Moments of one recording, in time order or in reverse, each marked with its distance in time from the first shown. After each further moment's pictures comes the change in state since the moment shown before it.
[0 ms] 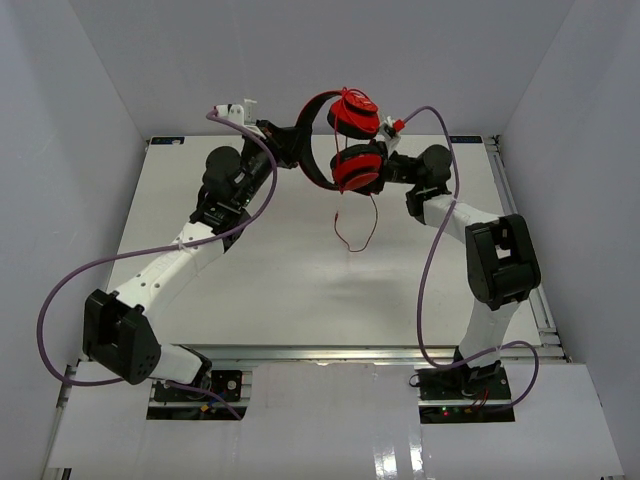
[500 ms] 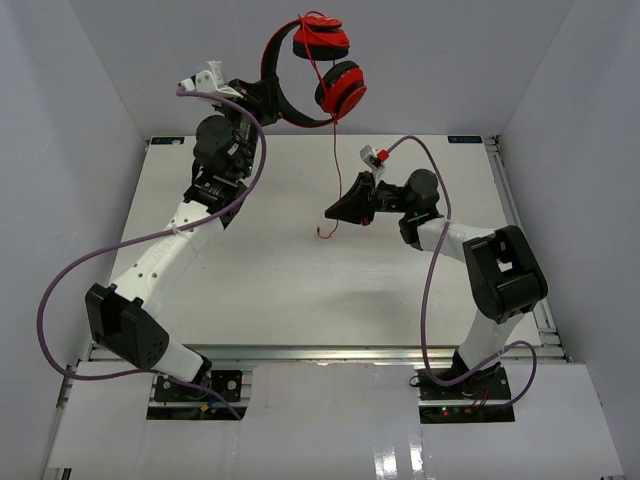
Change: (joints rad) left arm 0.007 0.079 0.278 -0.088 -0.393 0.017; right arm 0.094 -0.095 -0.246 -0.040 0.053 -0.065
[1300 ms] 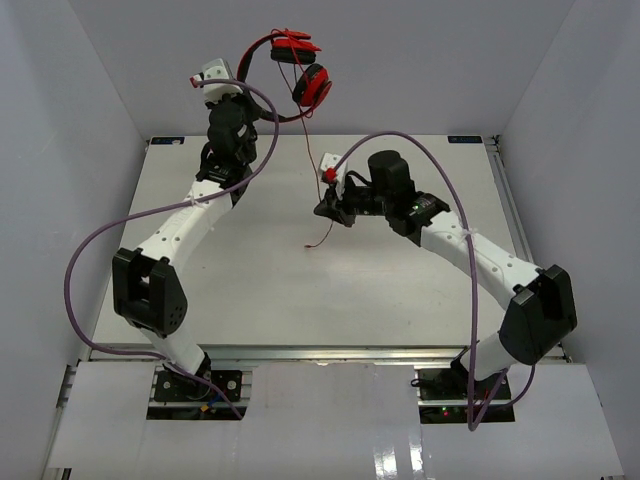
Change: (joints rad) left arm 0.108 0.209 0.069 0.010 -0.217 0.249; right arm 0.249 -0.266 0.290 -1.234 0.585 -0.971
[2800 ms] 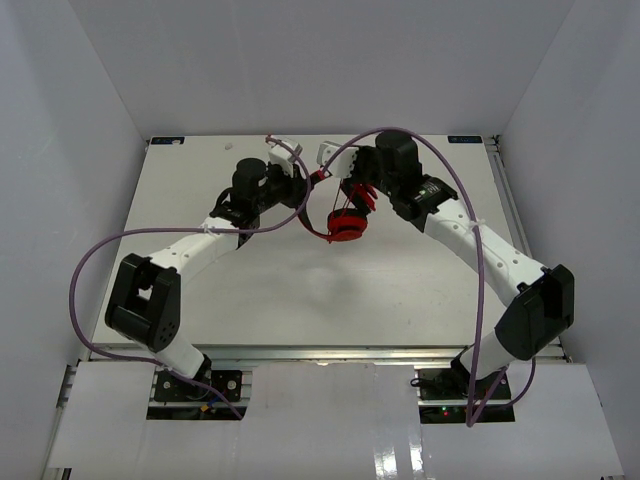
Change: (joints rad) left arm -0.060 -0.098 -0.452 -0.119 0.851 0.143; right arm -0.049 0.035 0.178 -0.069 0.588 -0.706
